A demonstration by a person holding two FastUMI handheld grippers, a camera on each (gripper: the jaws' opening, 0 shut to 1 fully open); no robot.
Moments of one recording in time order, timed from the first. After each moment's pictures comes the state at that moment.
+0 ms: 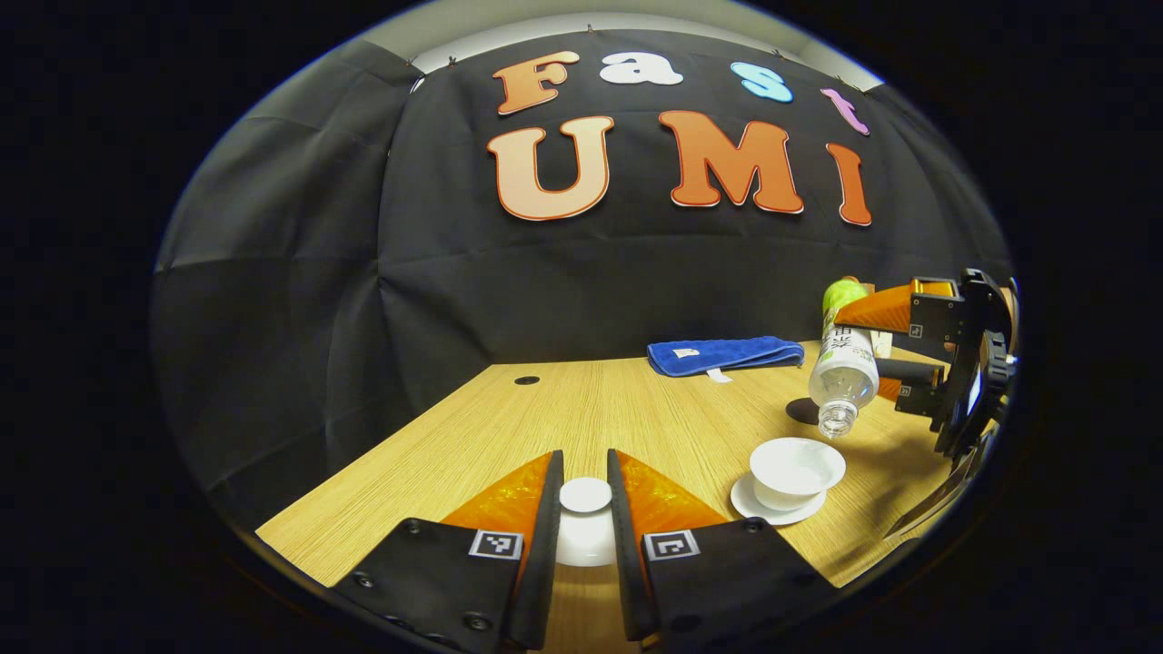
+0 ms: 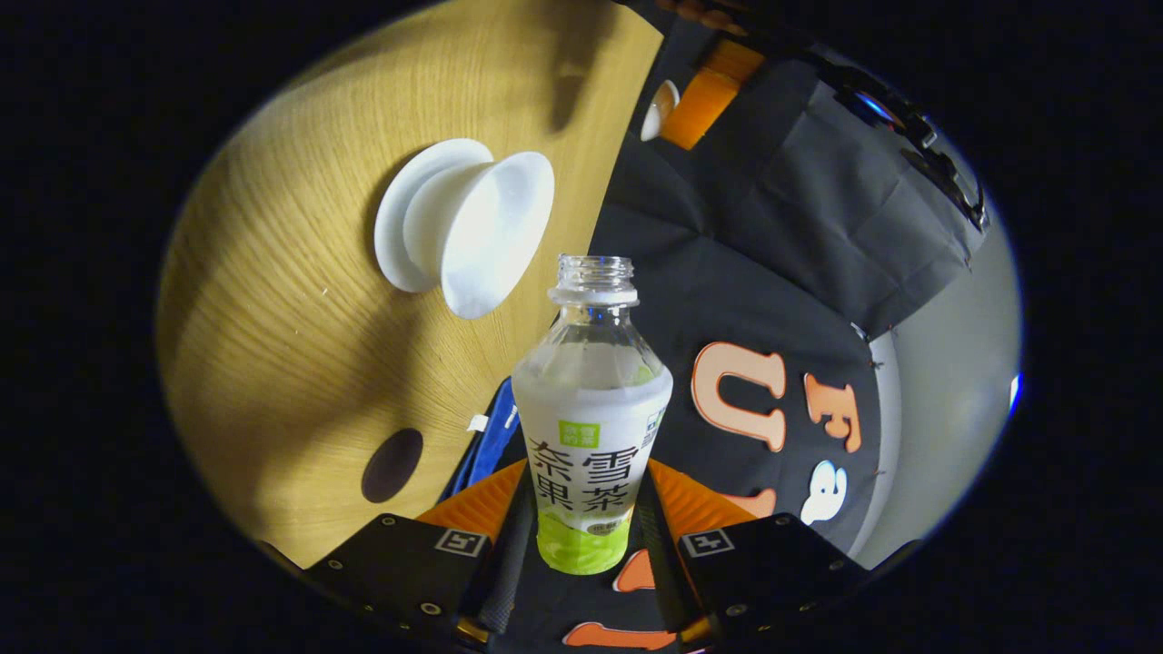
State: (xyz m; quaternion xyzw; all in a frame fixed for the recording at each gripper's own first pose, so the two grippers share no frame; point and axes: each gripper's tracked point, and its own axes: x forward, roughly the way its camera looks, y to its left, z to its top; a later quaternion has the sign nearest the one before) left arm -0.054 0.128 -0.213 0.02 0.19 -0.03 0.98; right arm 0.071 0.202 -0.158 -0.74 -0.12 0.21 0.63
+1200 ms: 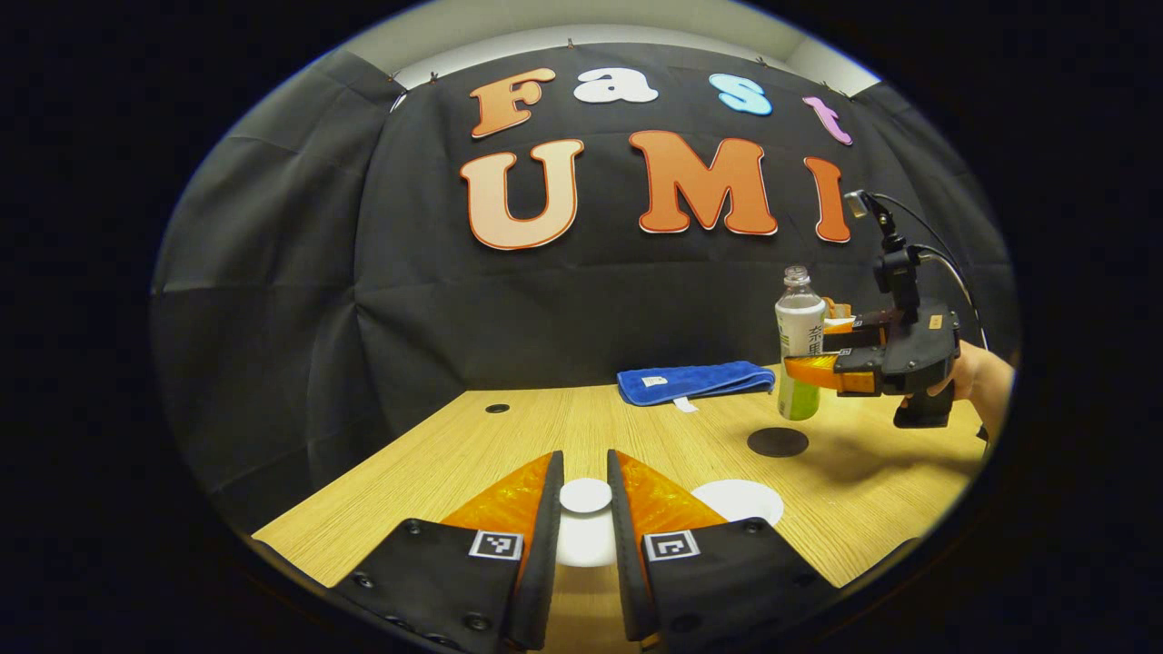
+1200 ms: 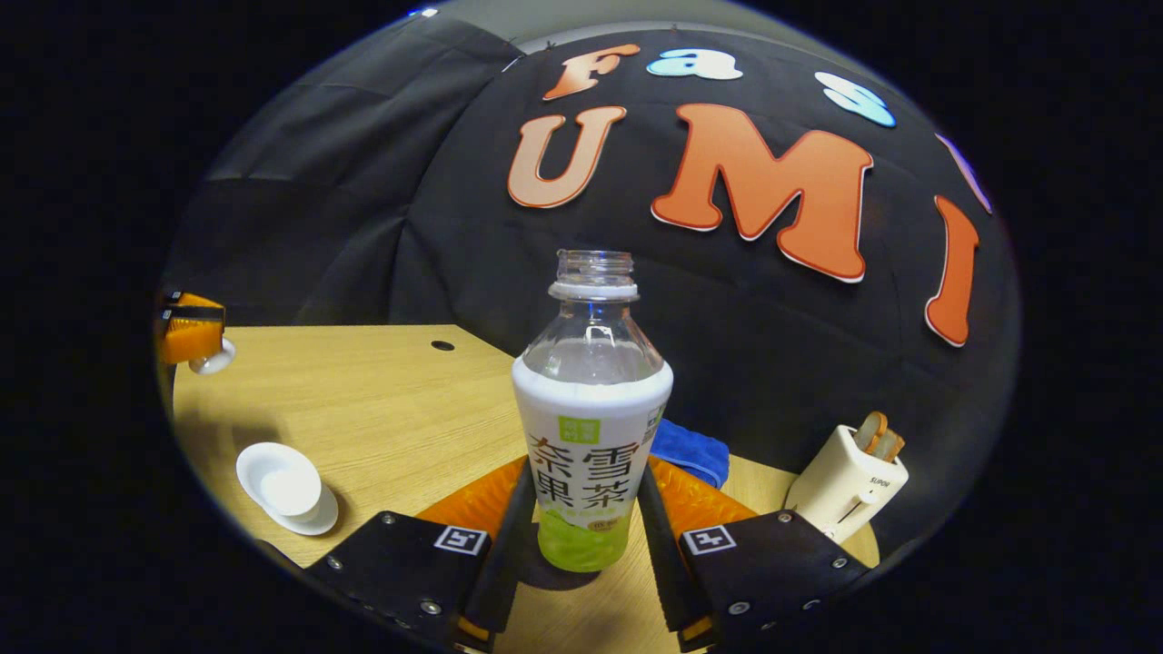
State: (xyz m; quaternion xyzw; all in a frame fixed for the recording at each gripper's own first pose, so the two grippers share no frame) left arm -0.048 0.078 -0.174 0.01 0.15 -0.06 0.99; right arm 0.144 0.123 -0.191 -0.07 0.16 0.18 0.97
